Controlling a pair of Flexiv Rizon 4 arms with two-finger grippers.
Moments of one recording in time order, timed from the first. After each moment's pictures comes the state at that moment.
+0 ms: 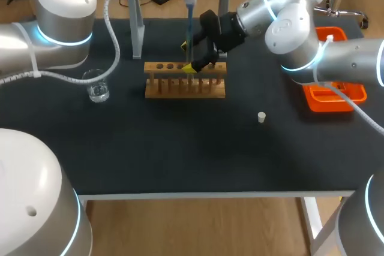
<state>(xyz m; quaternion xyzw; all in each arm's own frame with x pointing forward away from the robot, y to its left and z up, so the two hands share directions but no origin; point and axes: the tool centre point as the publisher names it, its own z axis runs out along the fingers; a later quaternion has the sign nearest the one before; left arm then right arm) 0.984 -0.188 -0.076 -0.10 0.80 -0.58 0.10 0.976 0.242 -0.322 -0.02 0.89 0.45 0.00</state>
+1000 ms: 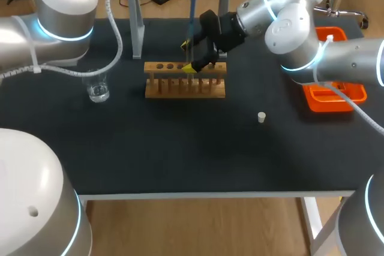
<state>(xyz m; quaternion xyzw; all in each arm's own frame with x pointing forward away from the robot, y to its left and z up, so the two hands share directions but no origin) 0.983 -0.195 -0.052 -0.10 0.80 -0.58 0.11 0.976 0.242 -0.322 -0.02 0.89 0.45 0.00</state>
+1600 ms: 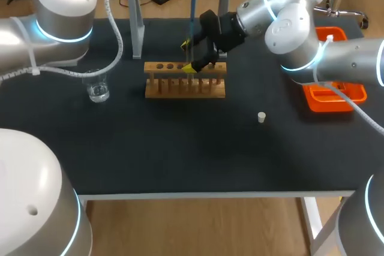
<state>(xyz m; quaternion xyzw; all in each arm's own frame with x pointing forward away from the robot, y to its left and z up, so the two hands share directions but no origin) 0.975 -0.194 -0.042 -0.10 0.80 -0.59 0.12 0.976 0.242 -0.322 -0.02 0.89 0.45 0.00</state>
